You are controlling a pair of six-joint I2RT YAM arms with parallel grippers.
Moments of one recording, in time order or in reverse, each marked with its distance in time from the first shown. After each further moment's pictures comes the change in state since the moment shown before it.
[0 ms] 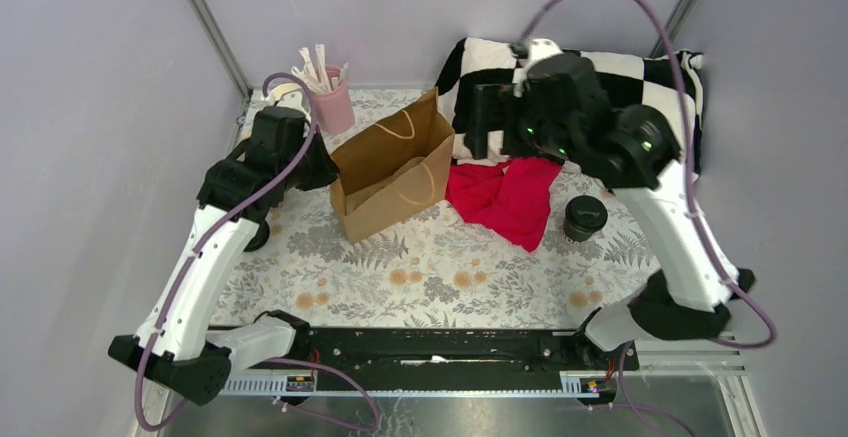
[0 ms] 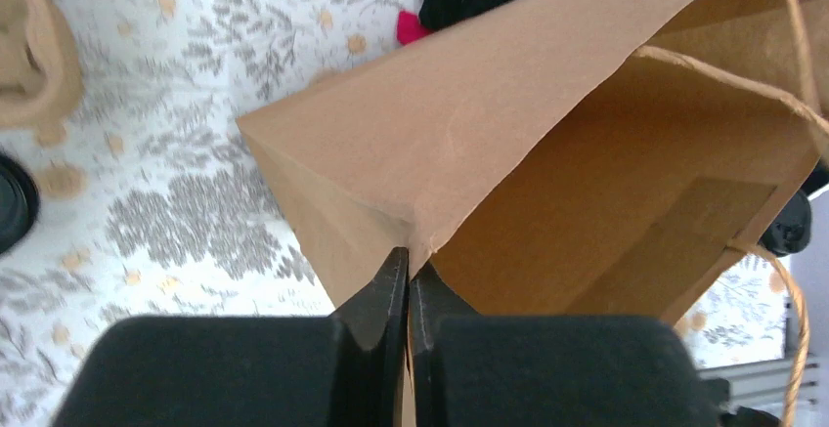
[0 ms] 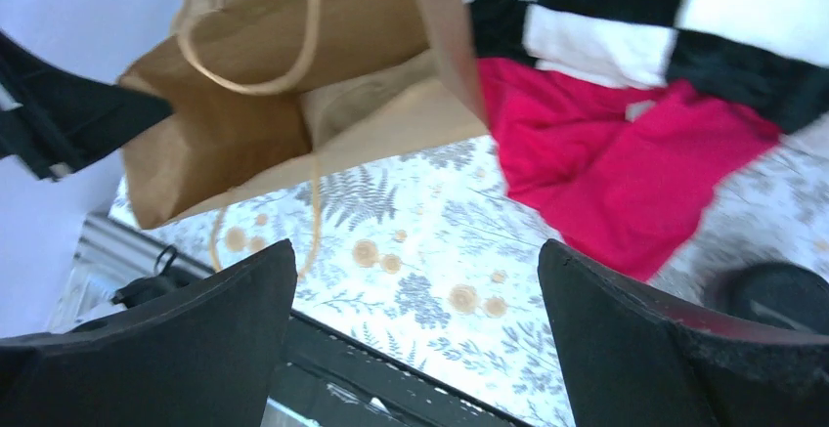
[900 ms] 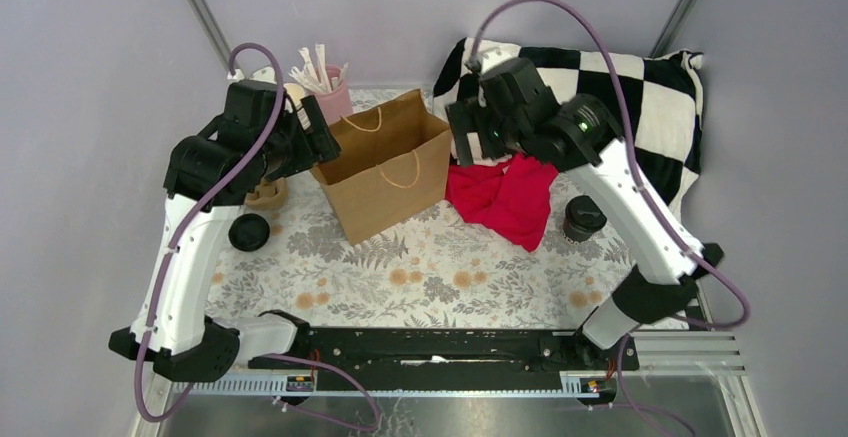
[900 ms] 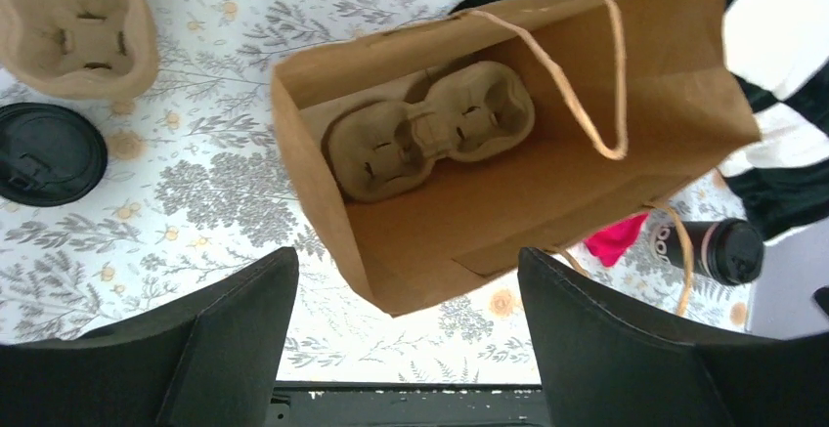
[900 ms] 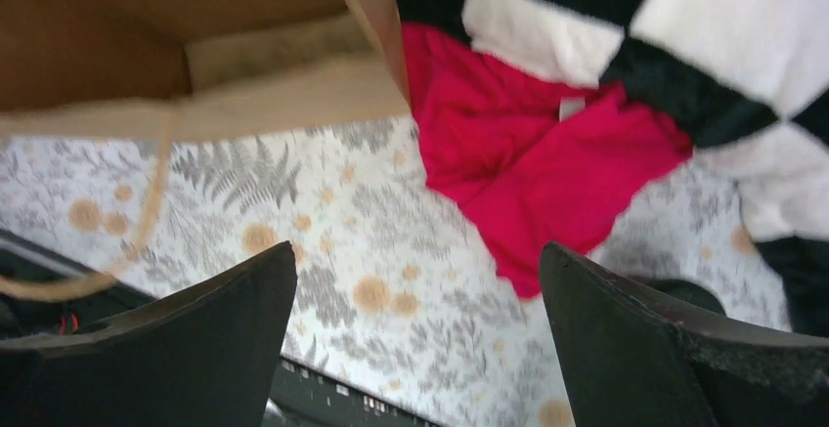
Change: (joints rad) left arm 0.003 0.140 0.428 -0.338 -0.072 -0.095; right arm -0.002 0.005 -0.169 -0.022 0.109 -0.154
